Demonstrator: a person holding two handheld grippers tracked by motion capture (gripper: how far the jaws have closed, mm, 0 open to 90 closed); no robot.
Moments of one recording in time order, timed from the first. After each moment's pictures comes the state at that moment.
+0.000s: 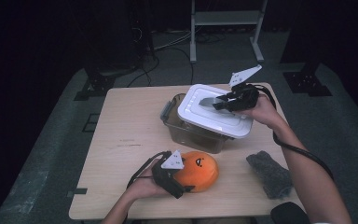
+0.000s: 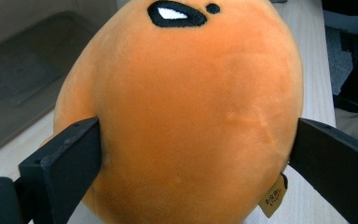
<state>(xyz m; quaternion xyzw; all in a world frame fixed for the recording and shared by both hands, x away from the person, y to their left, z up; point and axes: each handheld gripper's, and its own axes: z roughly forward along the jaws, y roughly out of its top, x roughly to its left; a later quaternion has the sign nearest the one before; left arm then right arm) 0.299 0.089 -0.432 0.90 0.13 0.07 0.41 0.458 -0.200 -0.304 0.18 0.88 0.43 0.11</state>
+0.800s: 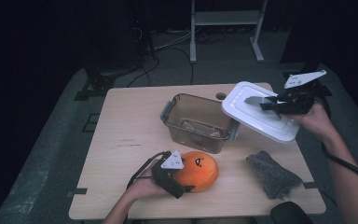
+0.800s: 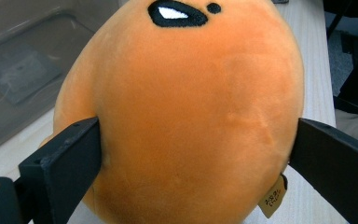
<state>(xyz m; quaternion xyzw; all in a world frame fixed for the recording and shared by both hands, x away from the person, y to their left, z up) 0.298 0.090 -0.432 0.90 0.13 0.07 0.41 0.422 -0.337 -0.303 0.28 0.85 0.43 0.16</state>
